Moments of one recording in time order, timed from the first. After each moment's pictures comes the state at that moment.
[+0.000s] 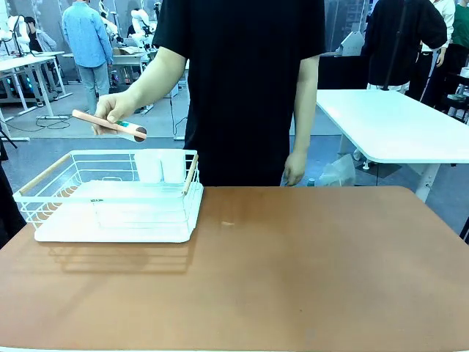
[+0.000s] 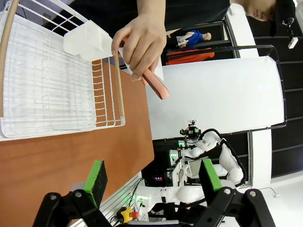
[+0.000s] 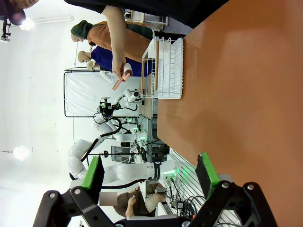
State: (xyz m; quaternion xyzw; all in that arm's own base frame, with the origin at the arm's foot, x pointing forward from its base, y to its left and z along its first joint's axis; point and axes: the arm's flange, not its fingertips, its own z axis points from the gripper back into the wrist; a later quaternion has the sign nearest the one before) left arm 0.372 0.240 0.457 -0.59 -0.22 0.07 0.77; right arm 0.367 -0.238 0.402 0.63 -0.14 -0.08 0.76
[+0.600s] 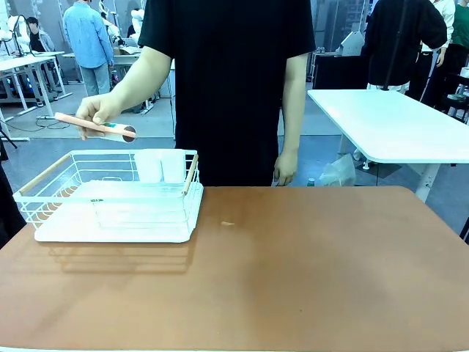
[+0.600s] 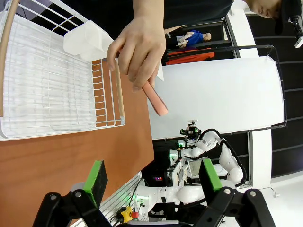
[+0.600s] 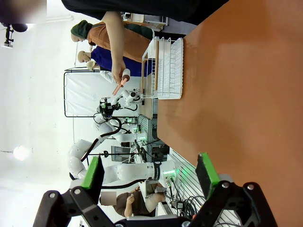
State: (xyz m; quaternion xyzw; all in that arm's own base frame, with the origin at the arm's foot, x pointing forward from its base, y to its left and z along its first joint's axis) left arm 0.372 0.240 0.457 -0.59 -0.22 0.07 0.77; right arm 0.367 -0.238 0.402 0.63 -0.14 -0.08 0.76
